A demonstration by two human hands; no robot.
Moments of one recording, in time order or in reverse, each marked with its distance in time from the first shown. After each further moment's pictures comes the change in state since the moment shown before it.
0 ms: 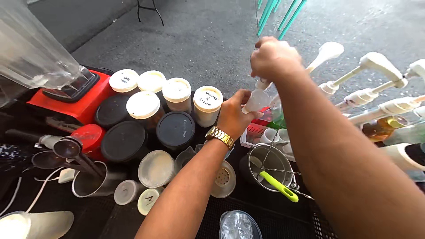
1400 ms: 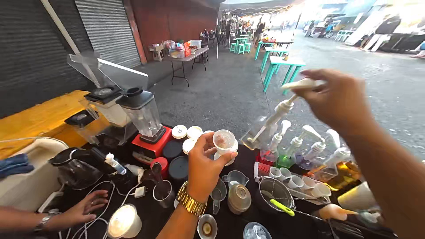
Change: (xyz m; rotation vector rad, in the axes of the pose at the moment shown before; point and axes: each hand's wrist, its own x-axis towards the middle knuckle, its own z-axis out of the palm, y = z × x) left_hand -0.081 0.226 -0.184 -0.140 0.315 0.069; right_hand -0.139 0.007 -0.208 0.298 0.673 -0.565
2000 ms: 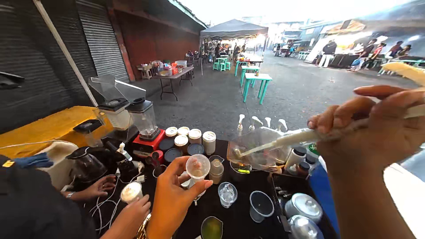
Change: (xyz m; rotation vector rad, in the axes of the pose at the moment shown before) left_hand -0.182 0.165 -0.045 0.004 -0.110 0.107; right_hand -0.169 -0.130 -0.208 1.007 0.596 -0.079
